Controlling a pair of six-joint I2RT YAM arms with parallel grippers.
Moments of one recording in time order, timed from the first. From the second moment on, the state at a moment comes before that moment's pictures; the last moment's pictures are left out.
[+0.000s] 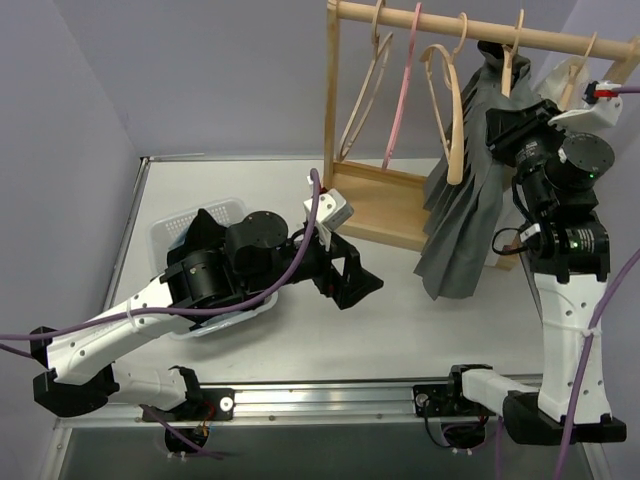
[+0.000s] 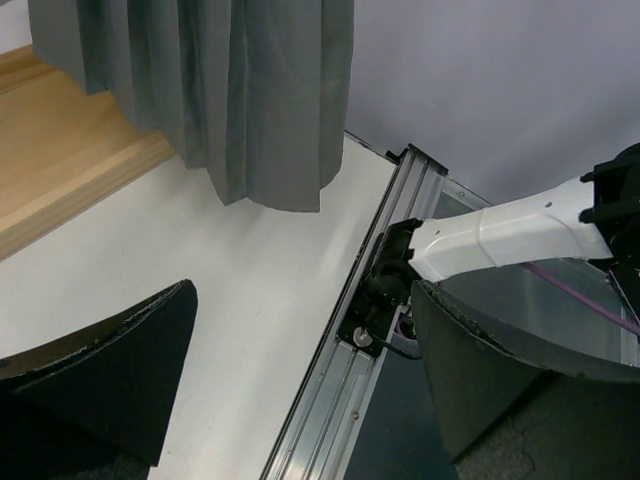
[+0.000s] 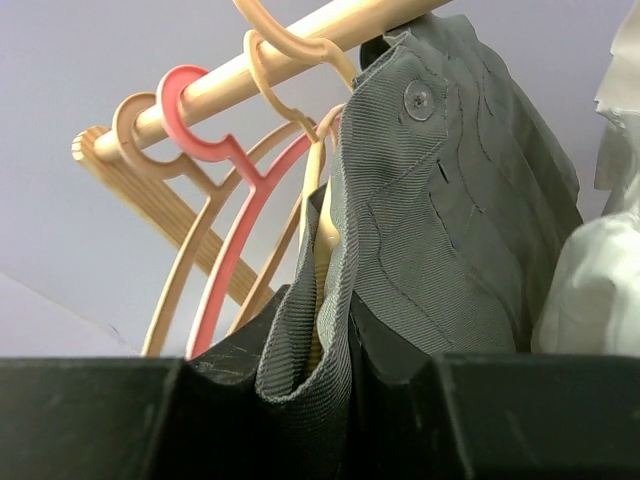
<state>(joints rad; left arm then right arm) -1.18 1.25 1.53 -0.46 0.02 -0.34 0.02 1.13 1.66 -0.41 0.03 0.54</state>
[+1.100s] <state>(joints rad) -1.42 1.63 1.91 -0.47 -0.22 -0.22 0.02 0.99 1.54 -0.87 0.04 0.95</state>
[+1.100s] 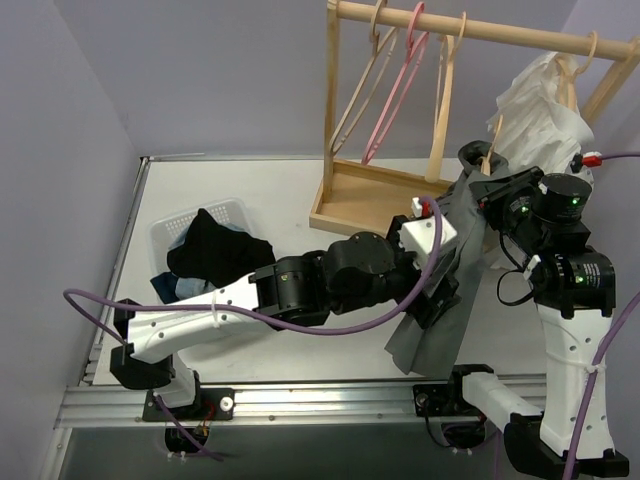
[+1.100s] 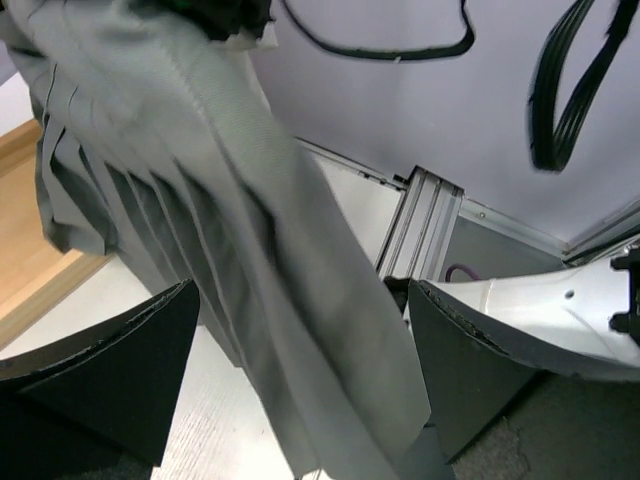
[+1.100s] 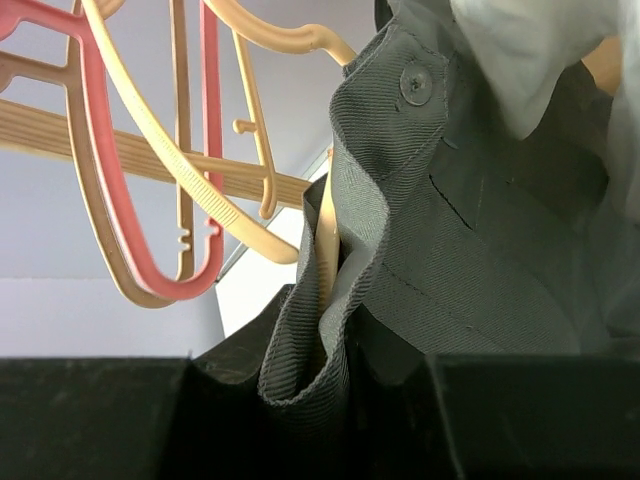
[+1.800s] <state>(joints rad) -1.42 1.91 2.28 -0.59 -0.29 -0.14 0.02 0.97 1.55 -0.89 -0.03 1.00</state>
